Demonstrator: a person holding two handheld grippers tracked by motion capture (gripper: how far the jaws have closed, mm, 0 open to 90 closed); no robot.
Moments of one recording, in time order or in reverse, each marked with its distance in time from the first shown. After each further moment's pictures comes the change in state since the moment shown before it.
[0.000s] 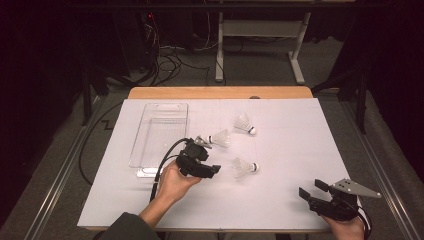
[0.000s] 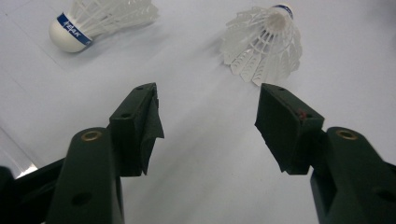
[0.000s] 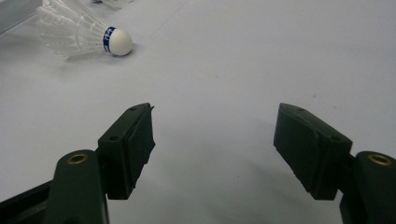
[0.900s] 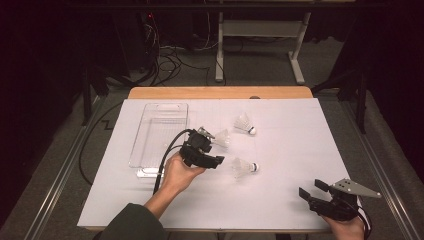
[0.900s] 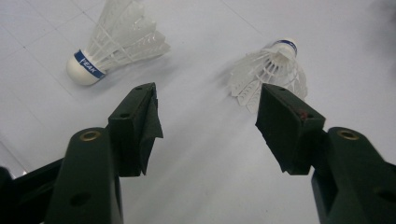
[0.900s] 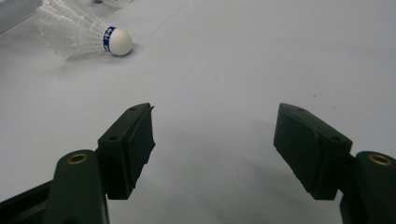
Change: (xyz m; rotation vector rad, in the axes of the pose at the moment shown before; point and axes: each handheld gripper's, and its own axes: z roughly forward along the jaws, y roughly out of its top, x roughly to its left) left arm 0.009 0.022 0.001 -0.025 -0.003 -0.016; right arm 0.000 0.000 0.000 0.001 0.001 0.000
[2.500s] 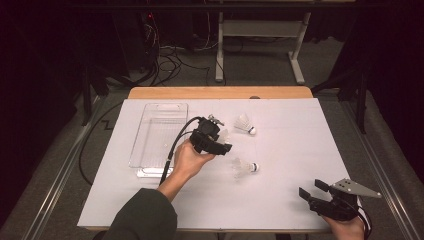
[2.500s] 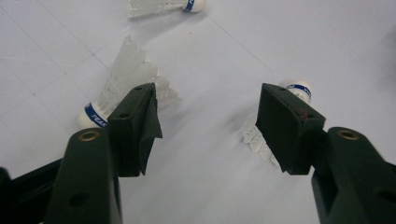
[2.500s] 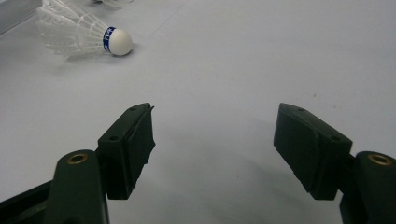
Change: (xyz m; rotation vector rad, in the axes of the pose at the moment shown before) left arm 0.009 0.039 0.017 -0.004 0.012 -0.003; right arm 0.000 0.000 0.000 0.000 0.000 0.003
